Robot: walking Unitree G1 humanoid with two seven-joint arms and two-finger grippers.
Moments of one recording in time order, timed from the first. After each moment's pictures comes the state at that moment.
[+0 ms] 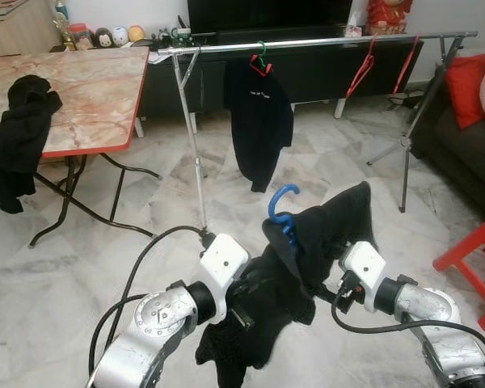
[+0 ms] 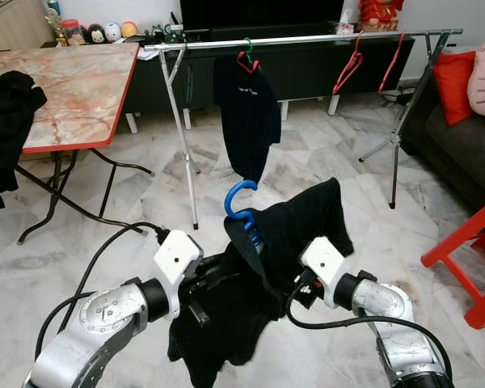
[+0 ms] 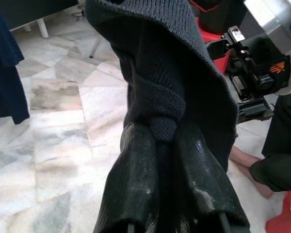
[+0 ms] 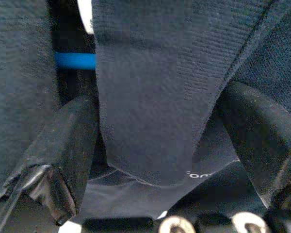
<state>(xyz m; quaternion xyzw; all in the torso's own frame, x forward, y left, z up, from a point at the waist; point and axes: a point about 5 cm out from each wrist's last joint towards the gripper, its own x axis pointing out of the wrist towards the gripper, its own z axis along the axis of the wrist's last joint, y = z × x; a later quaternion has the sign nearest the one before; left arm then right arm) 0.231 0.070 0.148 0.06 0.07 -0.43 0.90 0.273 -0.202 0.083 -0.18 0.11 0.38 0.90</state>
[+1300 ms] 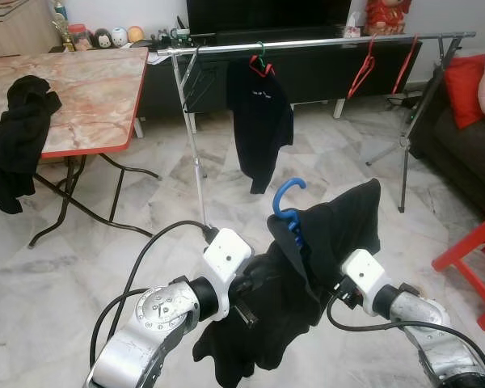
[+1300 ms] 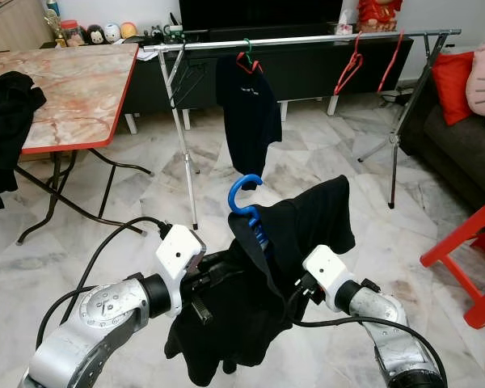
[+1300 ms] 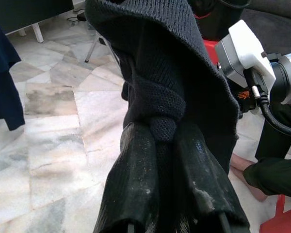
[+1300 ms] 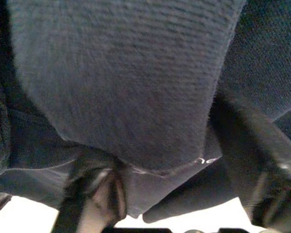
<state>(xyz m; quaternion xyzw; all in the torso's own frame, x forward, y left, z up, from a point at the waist) 0.230 0.067 0.156 0.05 0.06 -0.44 0.89 0.278 -0.214 0.059 -0.22 0.13 0.31 0.92</state>
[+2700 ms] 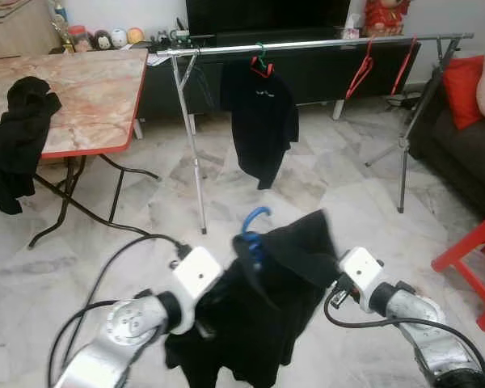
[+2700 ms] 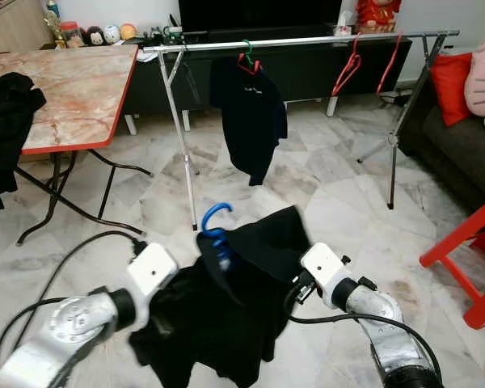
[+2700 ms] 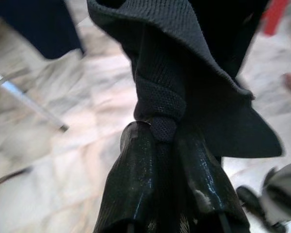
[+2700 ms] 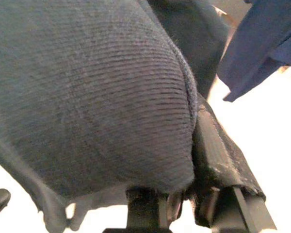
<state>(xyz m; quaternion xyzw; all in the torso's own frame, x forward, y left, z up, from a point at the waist) 0.226 0.132 0.127 0.20 0.15 -0.36 0.90 0.283 -0.210 0.058 -0.22 0.12 0.31 0.92</state>
